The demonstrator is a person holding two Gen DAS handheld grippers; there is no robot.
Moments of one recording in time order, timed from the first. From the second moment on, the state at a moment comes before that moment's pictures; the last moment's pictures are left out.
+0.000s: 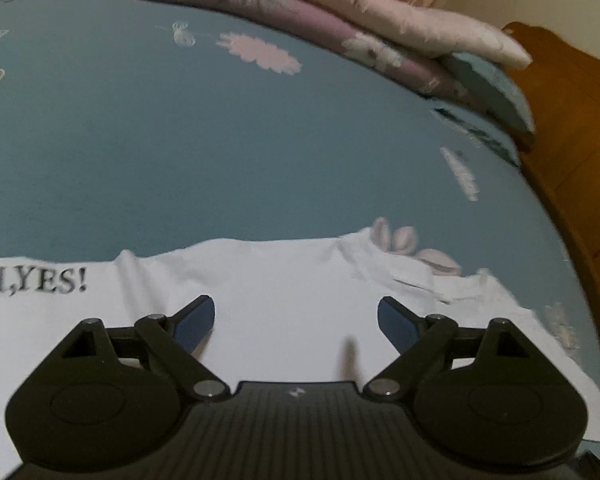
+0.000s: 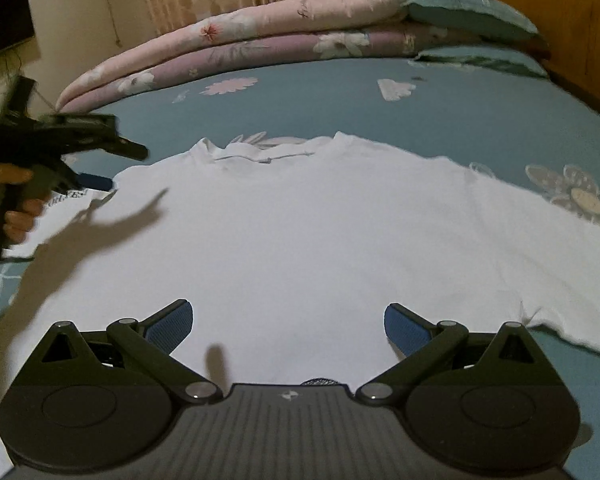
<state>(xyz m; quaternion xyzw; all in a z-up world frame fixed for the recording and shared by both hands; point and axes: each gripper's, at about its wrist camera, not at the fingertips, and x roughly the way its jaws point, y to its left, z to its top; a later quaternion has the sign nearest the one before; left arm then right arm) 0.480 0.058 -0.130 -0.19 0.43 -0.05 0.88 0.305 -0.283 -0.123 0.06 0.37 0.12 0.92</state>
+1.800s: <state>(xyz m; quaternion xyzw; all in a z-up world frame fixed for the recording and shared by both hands) 0.459 0.167 -0.121 -0.21 0.39 0.08 0.89 0.309 -0.267 -0.137 0.01 0.38 0.11 0.92</state>
